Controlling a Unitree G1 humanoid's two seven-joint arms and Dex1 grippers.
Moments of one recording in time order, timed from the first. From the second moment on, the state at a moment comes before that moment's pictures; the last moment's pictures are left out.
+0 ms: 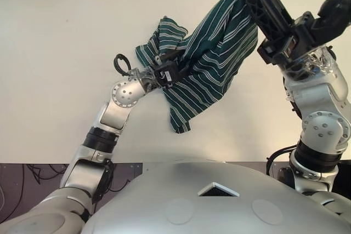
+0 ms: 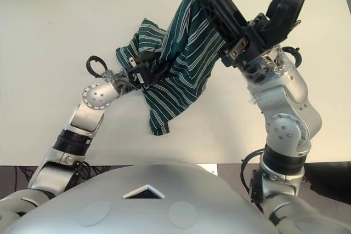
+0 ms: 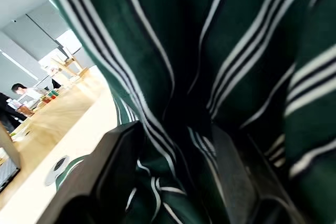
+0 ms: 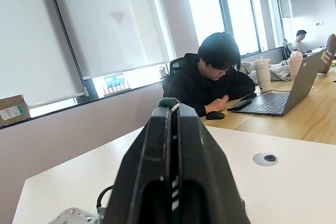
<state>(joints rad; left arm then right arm) -0.08 0.36 -0.35 0.05 0.20 -0.27 -0.55 -0.03 -0.33 -0.11 -0.64 0.93 0.52 0.43</state>
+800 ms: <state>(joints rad) -0.10 0.29 -0.26 0.06 0.09 -0.27 -0.46 -0.03 -0.33 -0.10 -0.64 0.93 0.52 0.43</state>
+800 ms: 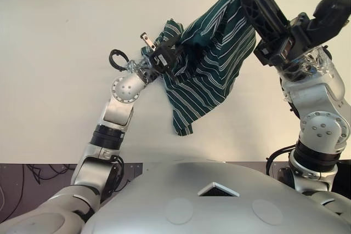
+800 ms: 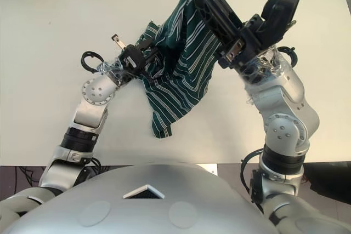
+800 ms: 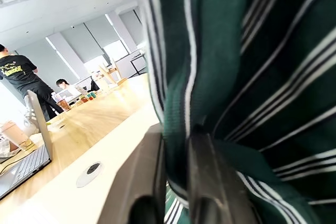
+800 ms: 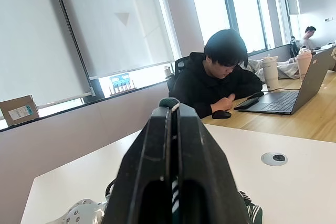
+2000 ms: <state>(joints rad) -1.30 0.57 -0.16 1.06 -0.11 0.05 -1.13 -0.81 -0.57 -0.08 0.16 0.52 0.48 0.61</state>
